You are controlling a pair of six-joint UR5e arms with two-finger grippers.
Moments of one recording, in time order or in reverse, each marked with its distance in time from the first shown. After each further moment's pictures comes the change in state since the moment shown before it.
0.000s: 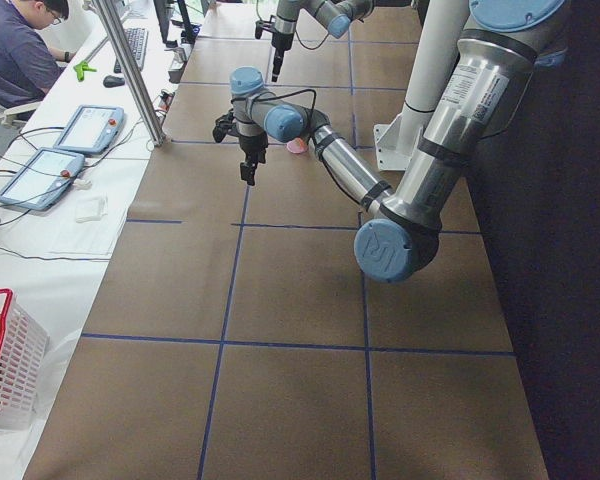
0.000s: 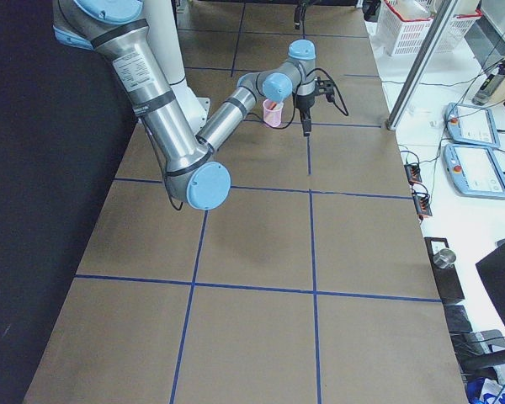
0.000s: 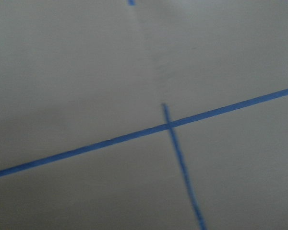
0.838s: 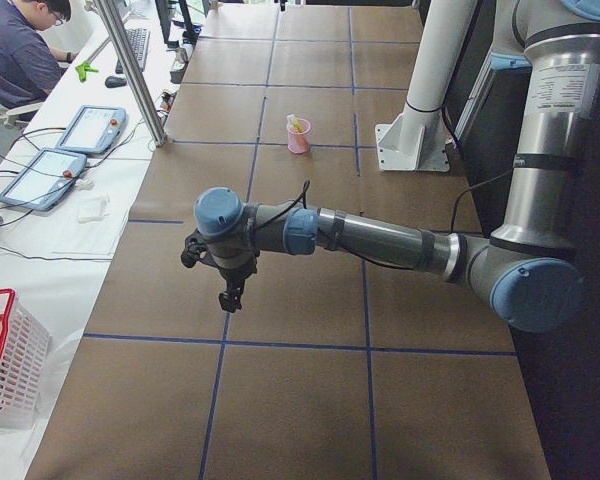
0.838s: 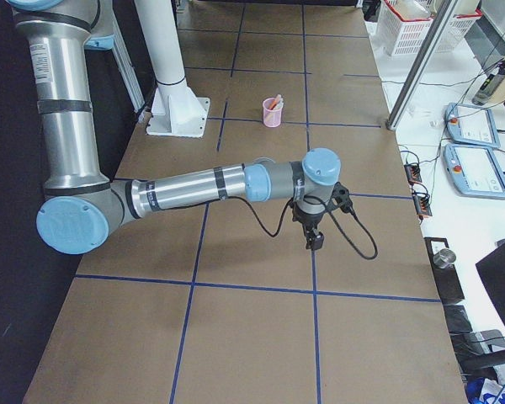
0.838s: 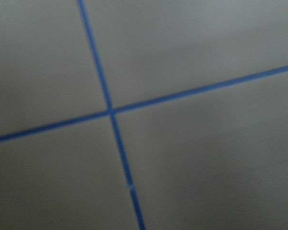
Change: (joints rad) left arm -0.370 0.260 0.194 -0.028 -0.157 0.451; right arm 0.547 -0.433 -0.126 0.001 0.262 -0.938
